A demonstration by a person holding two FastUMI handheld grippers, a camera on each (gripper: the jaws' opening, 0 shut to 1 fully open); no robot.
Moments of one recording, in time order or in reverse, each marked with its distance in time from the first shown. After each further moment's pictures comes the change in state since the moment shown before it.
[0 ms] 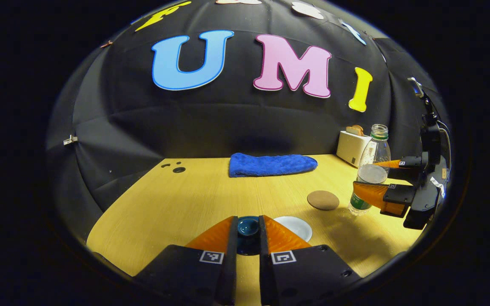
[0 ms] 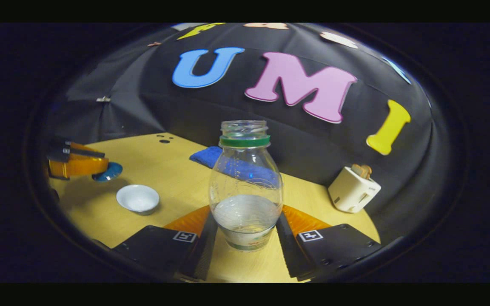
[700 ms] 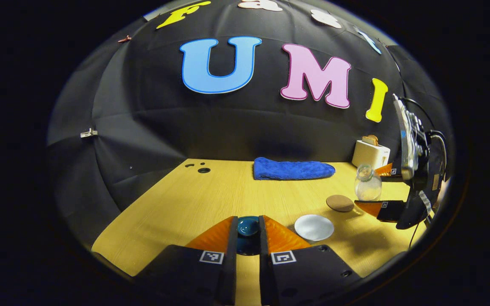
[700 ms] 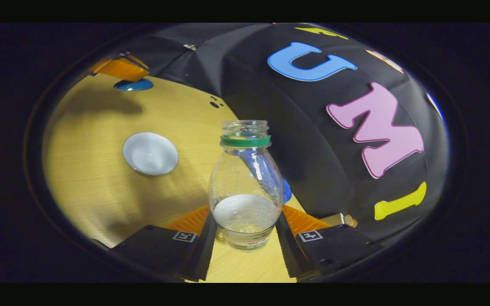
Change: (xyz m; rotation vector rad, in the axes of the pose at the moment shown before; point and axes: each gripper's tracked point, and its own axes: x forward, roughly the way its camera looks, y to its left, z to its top) left arm -0.030 0.053 0.002 -0.048 -0.032 0.079; right arm 0.024 0.043 -0.011 -0.602 0.070 0.131
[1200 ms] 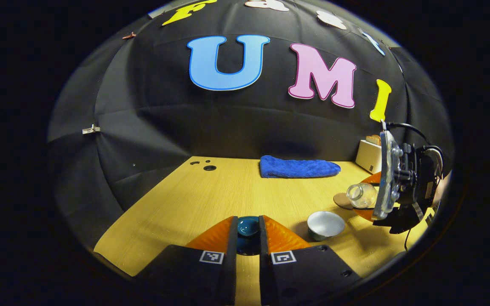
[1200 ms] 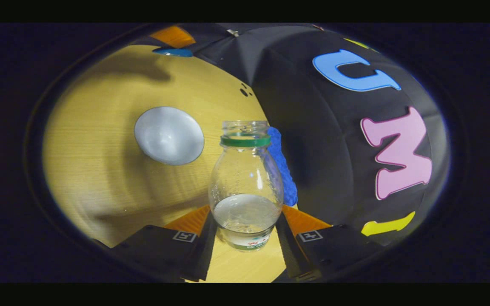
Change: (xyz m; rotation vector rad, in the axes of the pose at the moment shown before) left arm 0.003 0.026 -0.008 -0.005 0.012 0.007; right arm 0.021 0.022 0.001 -0.232 0.073 0.036
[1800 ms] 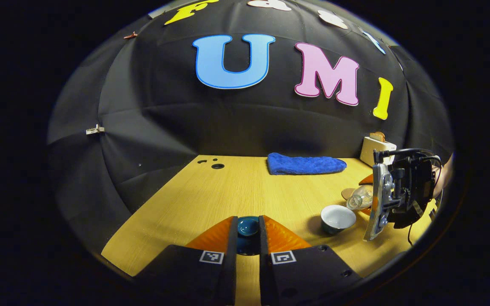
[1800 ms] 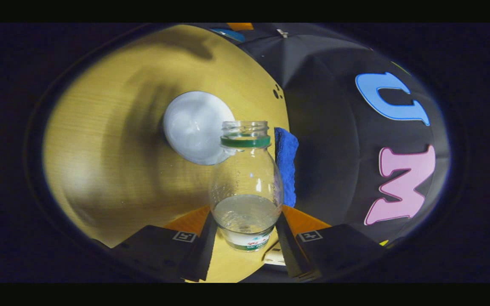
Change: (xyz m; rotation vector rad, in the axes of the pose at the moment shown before) left arm -0.006 0.026 -0.009 0.010 0.011 0.013; right arm 0.012 0.013 0.005 -0.259 0.004 0.045
